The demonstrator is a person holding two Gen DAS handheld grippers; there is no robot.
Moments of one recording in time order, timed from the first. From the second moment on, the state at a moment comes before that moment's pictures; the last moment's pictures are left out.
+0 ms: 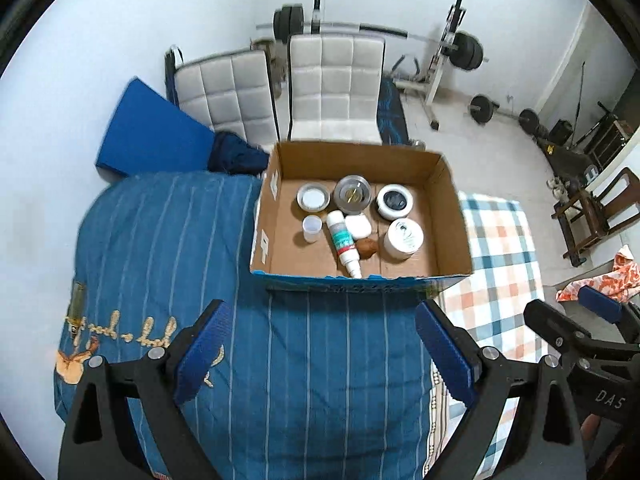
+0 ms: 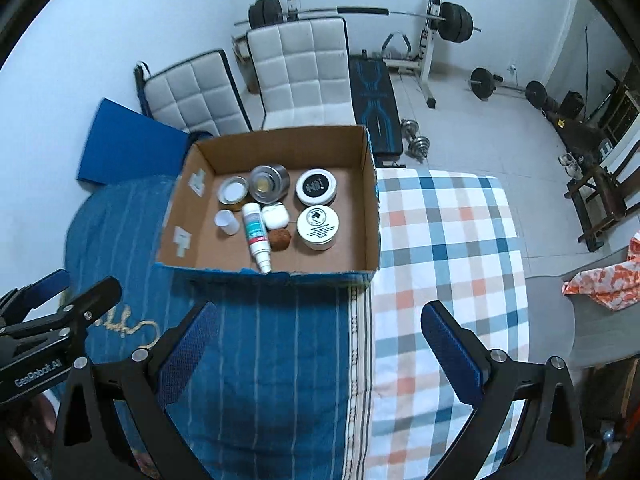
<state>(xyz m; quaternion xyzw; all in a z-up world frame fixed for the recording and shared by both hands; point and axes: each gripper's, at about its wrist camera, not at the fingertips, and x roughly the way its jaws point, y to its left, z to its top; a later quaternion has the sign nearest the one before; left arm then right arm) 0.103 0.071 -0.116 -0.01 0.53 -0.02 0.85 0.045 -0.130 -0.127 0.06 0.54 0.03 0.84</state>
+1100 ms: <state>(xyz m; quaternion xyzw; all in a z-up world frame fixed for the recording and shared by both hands) 0.014 0.059 -0.012 -0.02 0.44 -0.04 0.90 -0.051 -0.143 0.000 0.05 0.45 0.01 0.89</state>
